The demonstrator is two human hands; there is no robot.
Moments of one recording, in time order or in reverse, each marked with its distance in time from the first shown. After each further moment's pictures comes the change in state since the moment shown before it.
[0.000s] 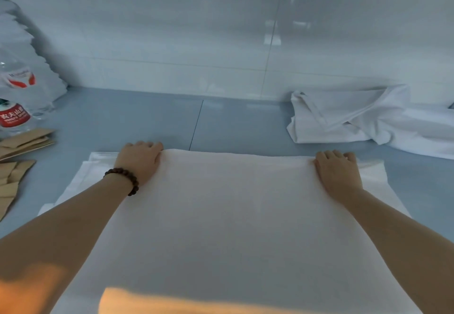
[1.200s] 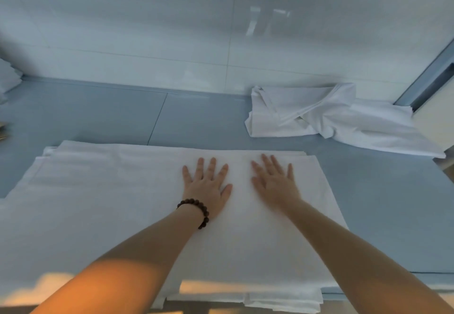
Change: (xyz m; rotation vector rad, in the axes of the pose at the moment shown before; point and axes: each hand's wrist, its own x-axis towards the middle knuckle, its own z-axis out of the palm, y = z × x) left_hand -0.041 0.269 -0.017 -0.184 -0.332 0.070; right_hand -0.050 -0.004 -0.006 0.381 -0.346 -0.108
